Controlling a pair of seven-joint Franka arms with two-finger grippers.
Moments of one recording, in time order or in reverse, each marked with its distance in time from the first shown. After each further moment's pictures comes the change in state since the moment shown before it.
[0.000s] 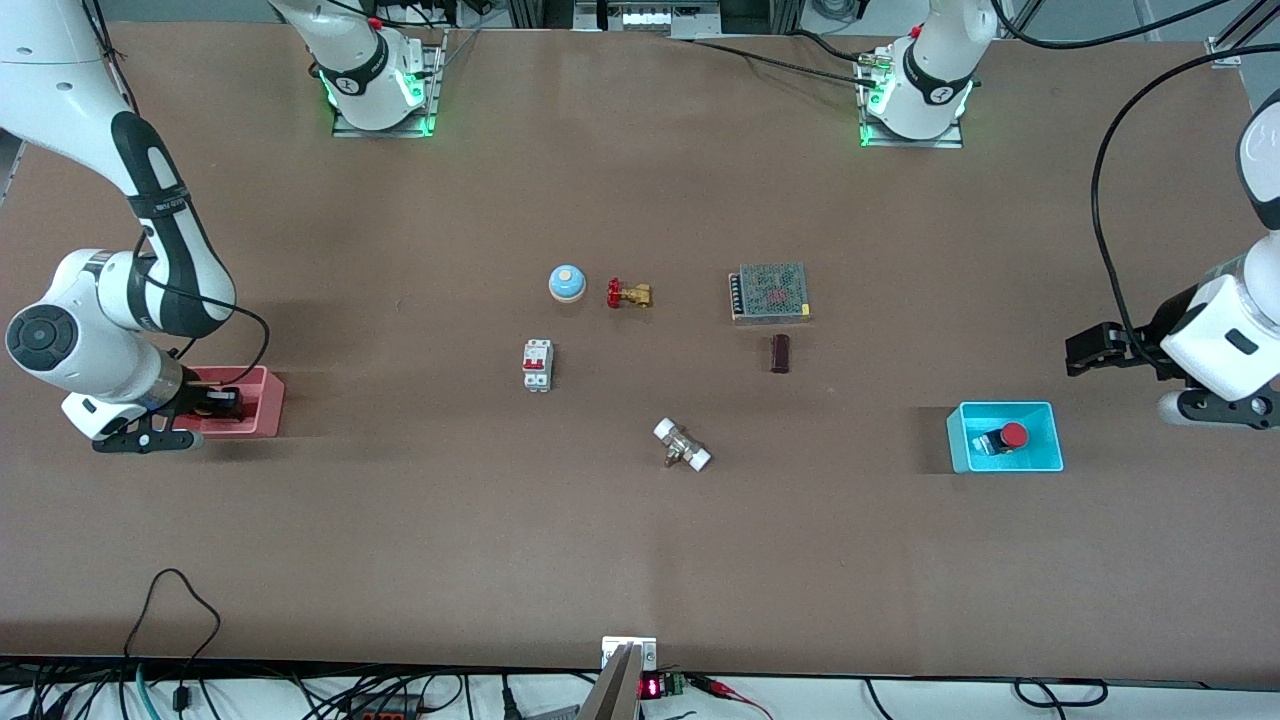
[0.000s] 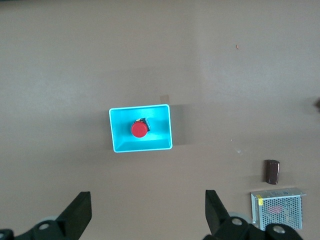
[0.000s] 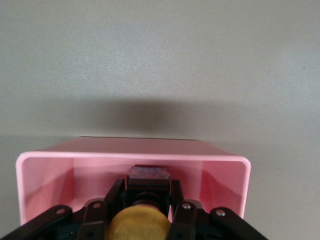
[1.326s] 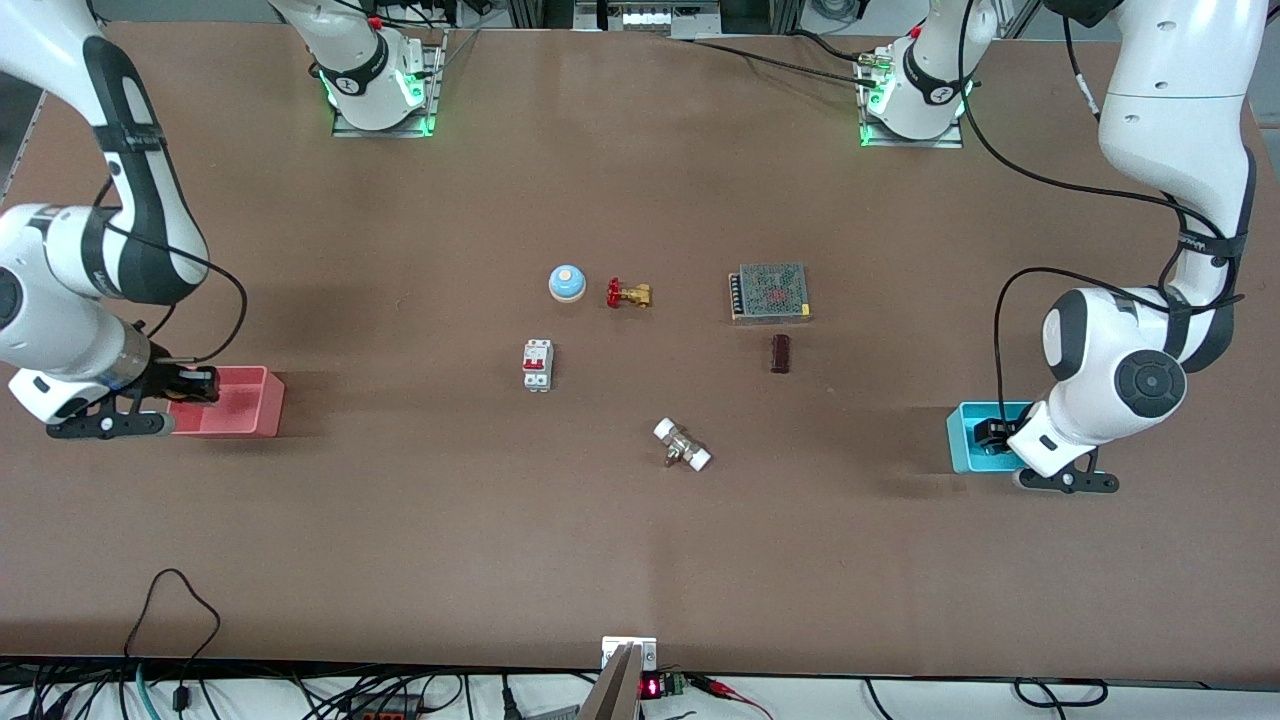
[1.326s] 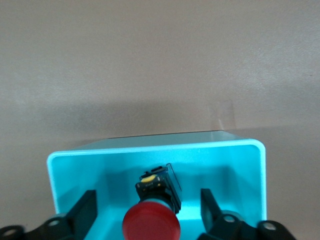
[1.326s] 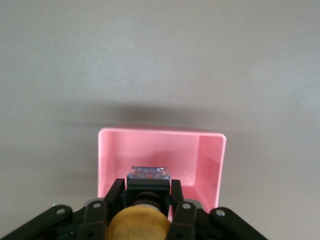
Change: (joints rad) left arm 0.003 0.332 0.107 -0.336 0.055 0.639 0.022; right arm 0.014 -0.141 0.042 0.006 0.000 -0.146 0.014
